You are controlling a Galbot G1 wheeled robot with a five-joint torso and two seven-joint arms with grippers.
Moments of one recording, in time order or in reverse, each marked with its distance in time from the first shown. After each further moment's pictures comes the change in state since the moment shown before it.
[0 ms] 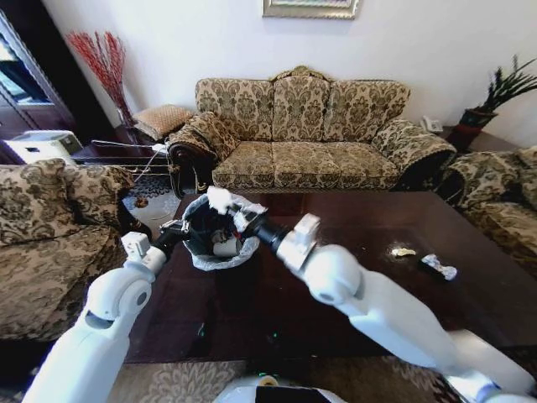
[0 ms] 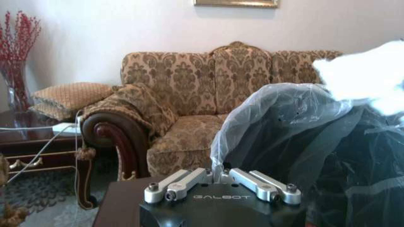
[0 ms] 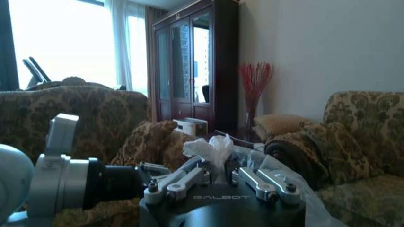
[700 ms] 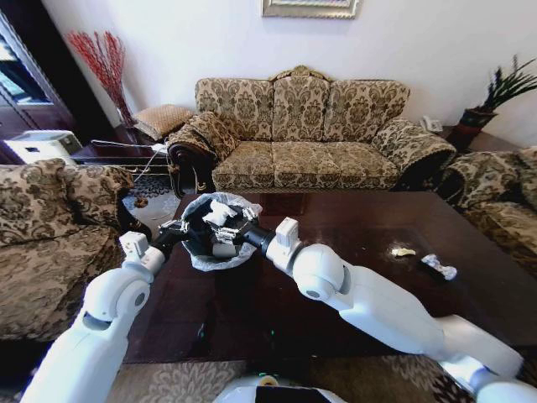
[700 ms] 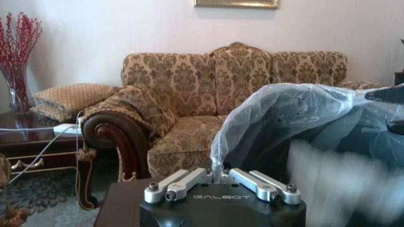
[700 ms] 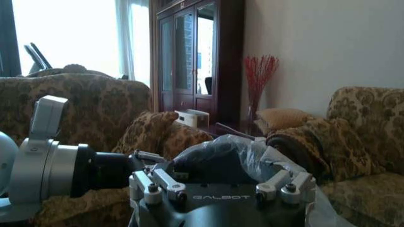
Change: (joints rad) left arm 0.001 -0.002 -0.007 -0.019 -0.006 0.015 -0.005; right arm 0.058 0.002 -0.036 -0.036 0.026 -0.012 -0.003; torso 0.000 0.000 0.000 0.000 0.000
